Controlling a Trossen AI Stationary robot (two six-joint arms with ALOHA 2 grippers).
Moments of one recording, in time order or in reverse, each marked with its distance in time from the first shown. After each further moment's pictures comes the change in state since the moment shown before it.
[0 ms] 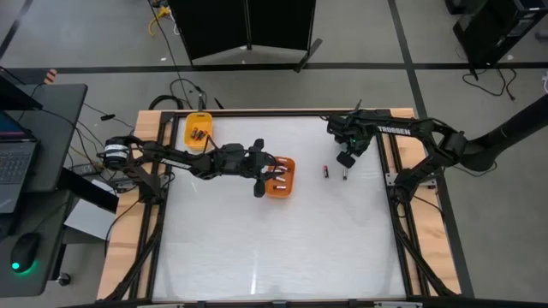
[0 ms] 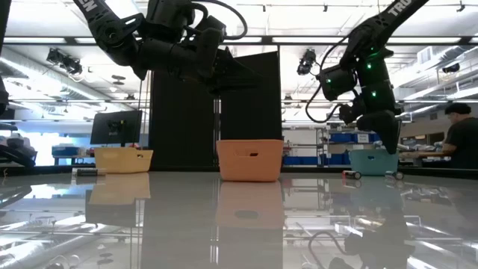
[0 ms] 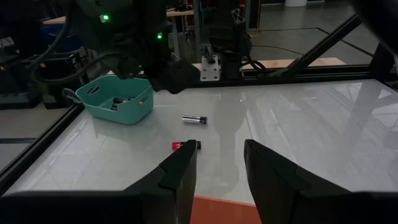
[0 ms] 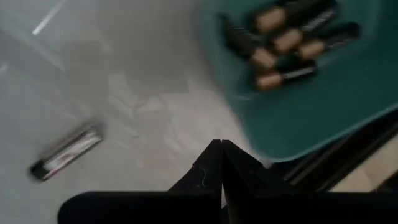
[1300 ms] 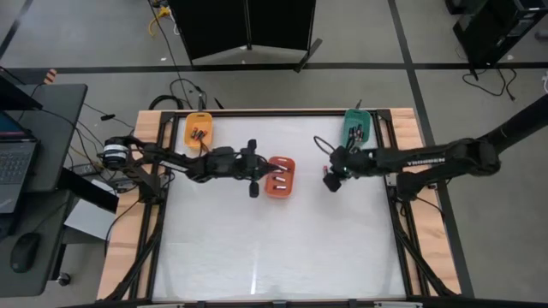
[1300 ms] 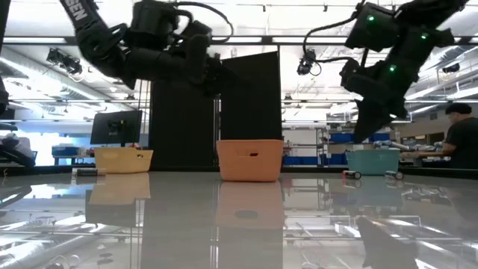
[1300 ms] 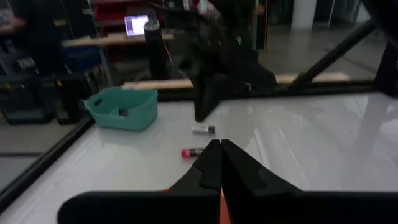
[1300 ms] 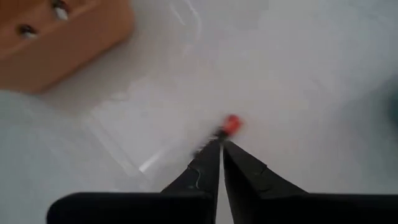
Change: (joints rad) left arm 0.003 -0.005 -0.125 0.210 -0.030 -0.002; right arm 0.489 -0.385 -0.338 0.592 0.015 0.438
